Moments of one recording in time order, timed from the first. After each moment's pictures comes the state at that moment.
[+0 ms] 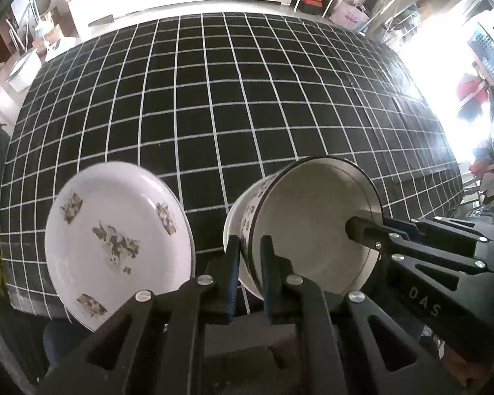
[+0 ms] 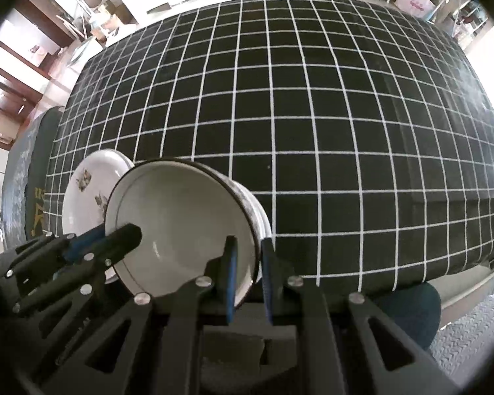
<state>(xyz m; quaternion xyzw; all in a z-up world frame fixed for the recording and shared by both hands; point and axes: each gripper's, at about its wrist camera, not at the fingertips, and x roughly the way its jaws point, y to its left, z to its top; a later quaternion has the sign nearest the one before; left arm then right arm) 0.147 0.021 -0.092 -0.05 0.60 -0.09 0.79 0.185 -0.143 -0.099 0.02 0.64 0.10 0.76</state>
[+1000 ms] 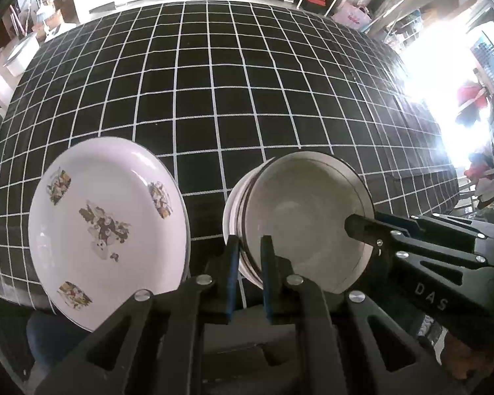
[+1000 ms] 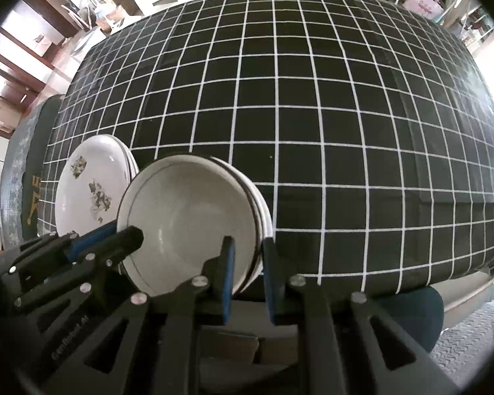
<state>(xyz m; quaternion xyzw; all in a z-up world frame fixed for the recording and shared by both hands) 0.136 0.029 -0.113 -0.08 0.61 -0.10 0.78 0.180 -0.152 -0.104 0.01 0.64 0.12 0.76</state>
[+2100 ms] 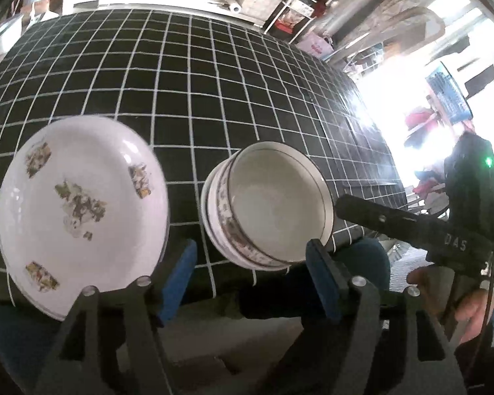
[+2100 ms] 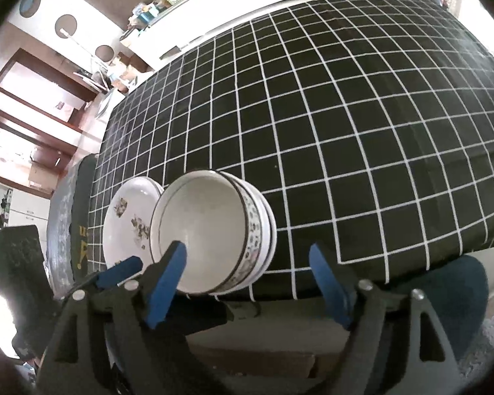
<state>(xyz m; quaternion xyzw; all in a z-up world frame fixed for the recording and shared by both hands) 0.099 0.047 -0.109 -0.17 0.55 -0.19 0.80 0.158 -0.187 -0.100 0.17 0.58 0.13 0.79</state>
